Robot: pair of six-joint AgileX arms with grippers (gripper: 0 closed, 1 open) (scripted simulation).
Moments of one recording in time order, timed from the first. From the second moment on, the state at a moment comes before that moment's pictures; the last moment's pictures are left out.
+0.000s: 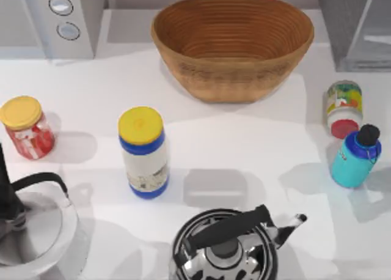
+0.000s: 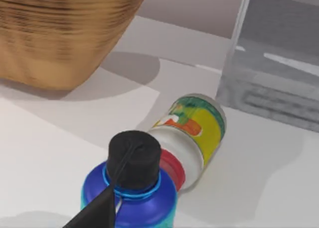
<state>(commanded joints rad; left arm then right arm) 0.00 0.00 0.00 0.00 0.00 0.00 -0.11 0.57 0.11 0.21 -0.36 -0.22</state>
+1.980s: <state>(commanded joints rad) 0.00 0.00 0.00 0.00 0.00 0.00 -0.13 1.57 0.31 0.68 -0.80 -0.44</state>
